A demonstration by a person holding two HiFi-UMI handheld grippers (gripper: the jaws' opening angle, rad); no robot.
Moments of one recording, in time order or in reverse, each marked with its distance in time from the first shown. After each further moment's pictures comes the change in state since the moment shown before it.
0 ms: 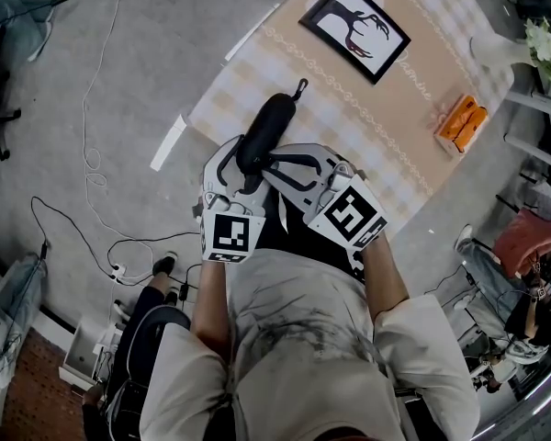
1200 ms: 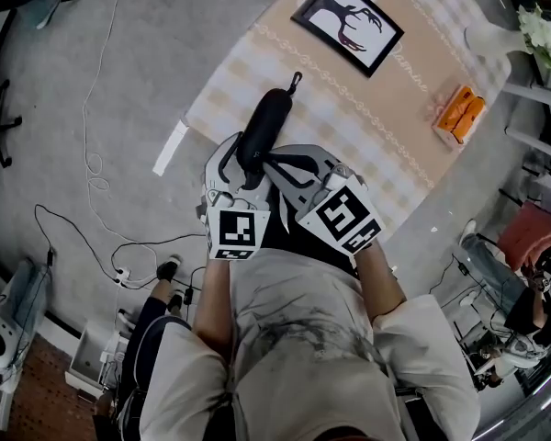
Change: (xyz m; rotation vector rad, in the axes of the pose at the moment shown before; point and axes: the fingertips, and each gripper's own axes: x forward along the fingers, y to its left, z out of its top) left arm 0.004 -0.005 0.001 -0.007 0.025 0.043; right arm -0.006 -0.002 -0.005 0.107 0.053 -0.116
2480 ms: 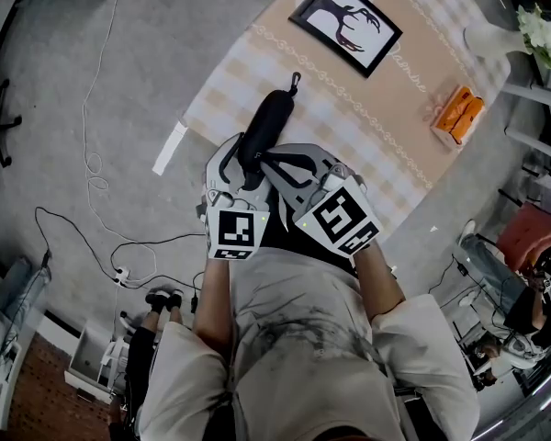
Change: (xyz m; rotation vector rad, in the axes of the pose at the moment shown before) left arm 0.003 -0.006 0.002 -0.003 -0.007 -0.018; right arm -0.002 -0.003 0.004 -0.031 0.005 -0.008
